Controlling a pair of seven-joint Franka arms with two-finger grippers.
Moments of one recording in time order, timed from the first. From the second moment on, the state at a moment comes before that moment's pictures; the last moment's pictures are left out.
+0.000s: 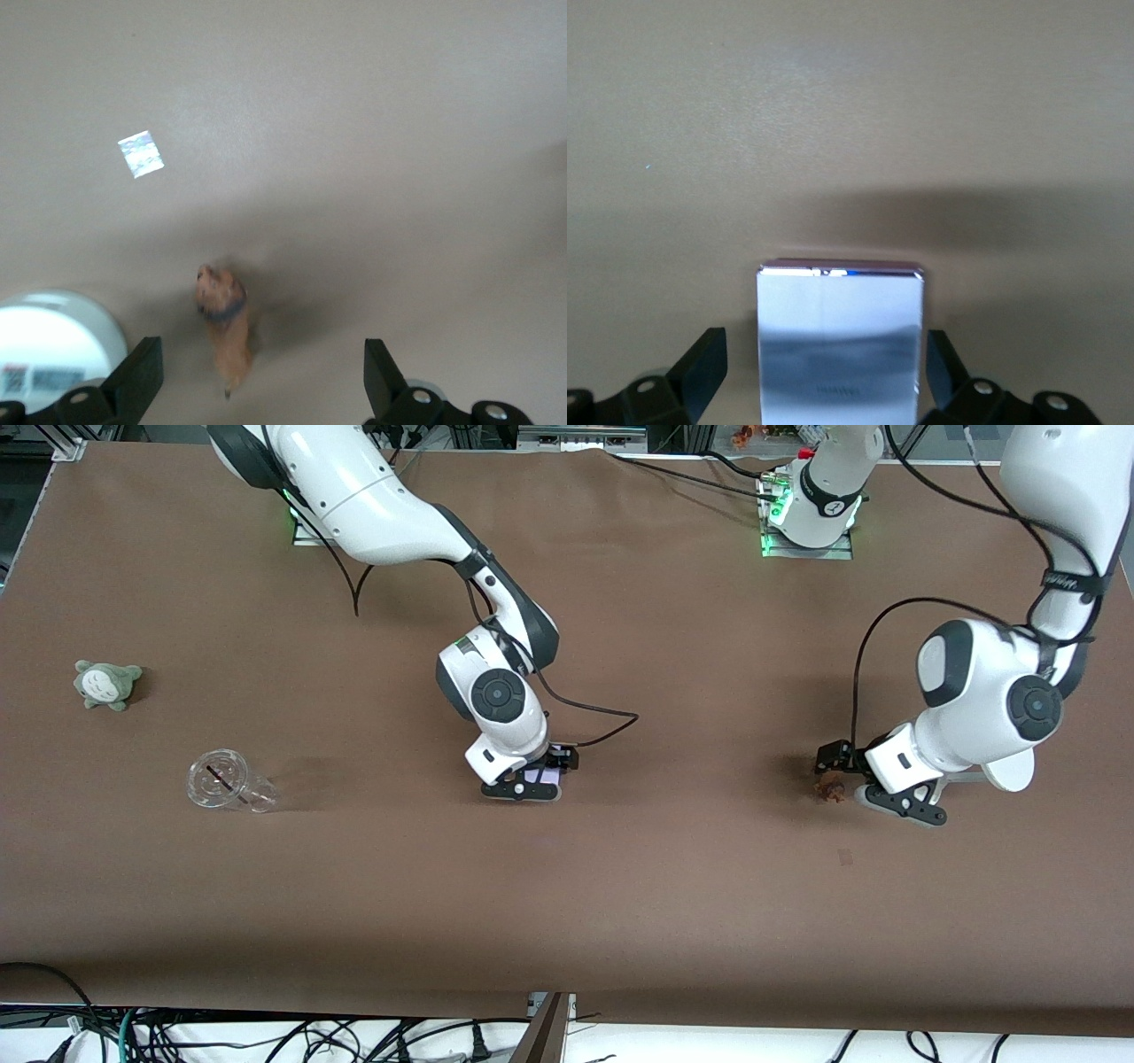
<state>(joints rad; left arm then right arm) 0.35 0.41 -0.44 -1.86 0.01 2.17 0.20 0.63 0.92 0.06 -1.31 0.01 2.30 0.71</state>
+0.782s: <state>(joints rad) 0.34 0.14 -0.44 -1.62 0.08 1.60 0.06 0.63 0.95 0.05 -1.27 -0.02 2.27 0.71</state>
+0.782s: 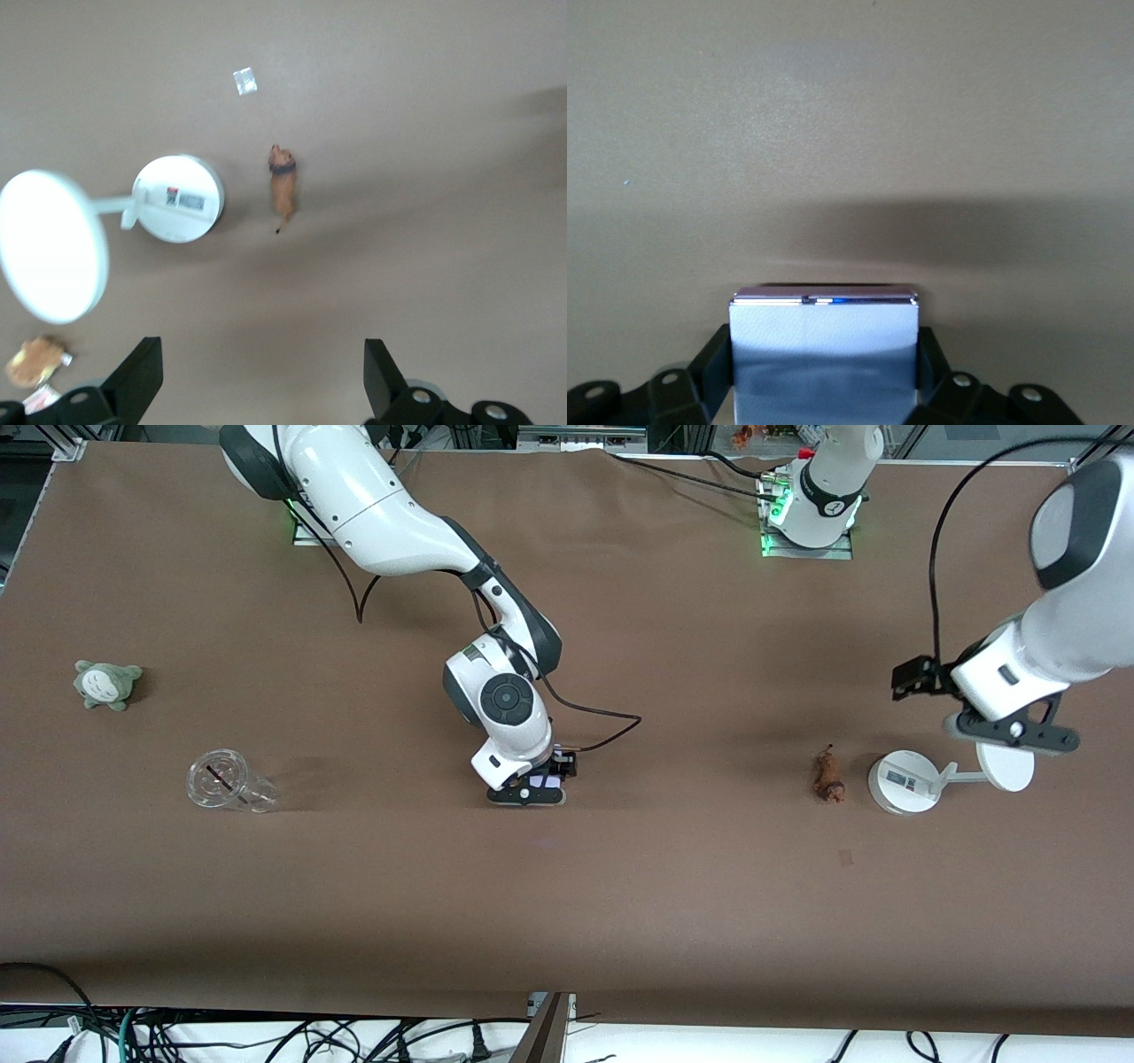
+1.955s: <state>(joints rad) 0.07 -0.07 -0.10 -1.71 0.08 1.67 0.05 0.38 0.49 -0.18 -1.38 0.01 1.63 0.00</state>
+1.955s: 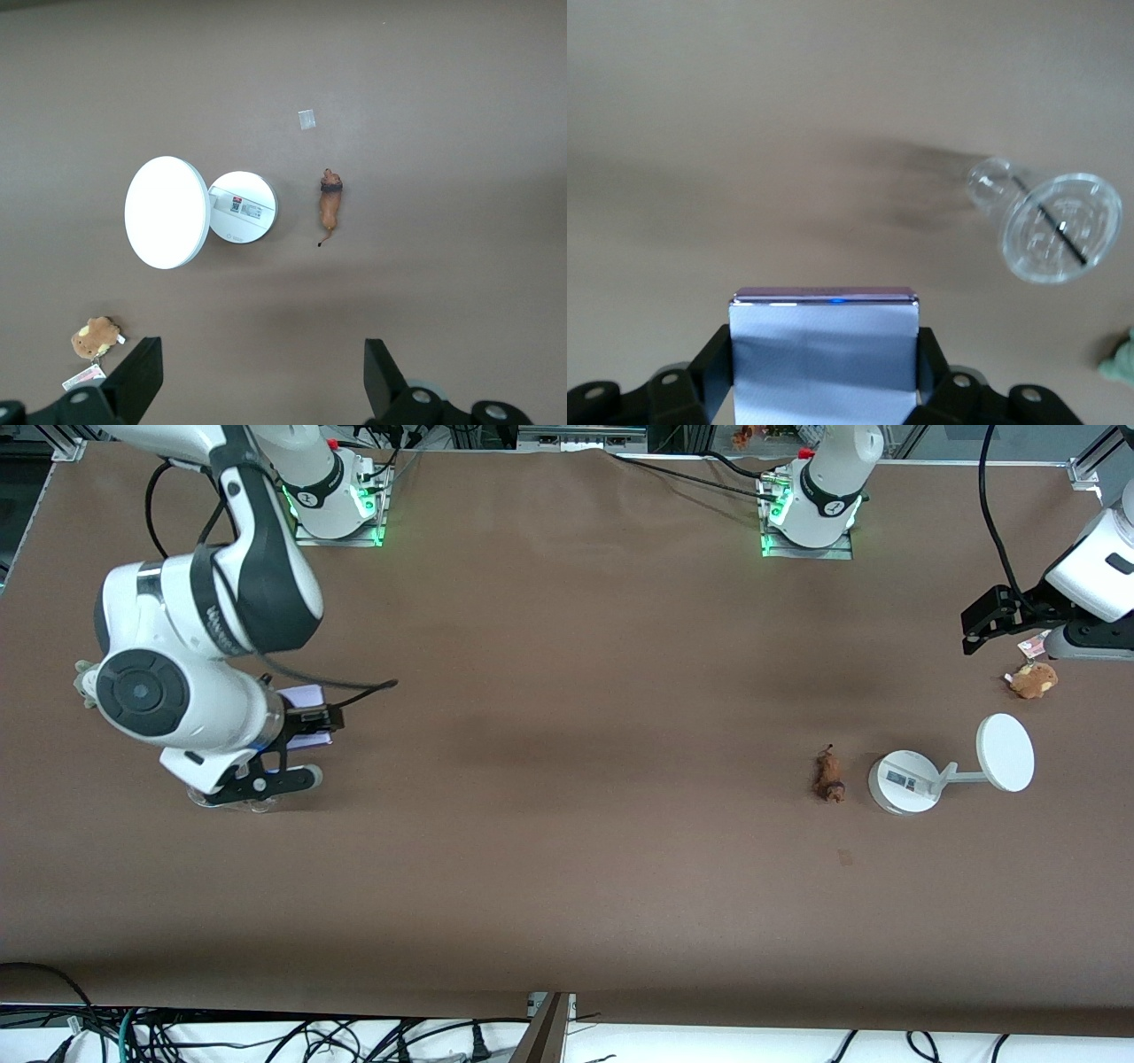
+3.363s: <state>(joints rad) 0.06 -0.04 -0.12 -1.72 0.08 1.67 0.05 0.32 0.70 -0.19 -1.75 0.02 2.47 -0.06</state>
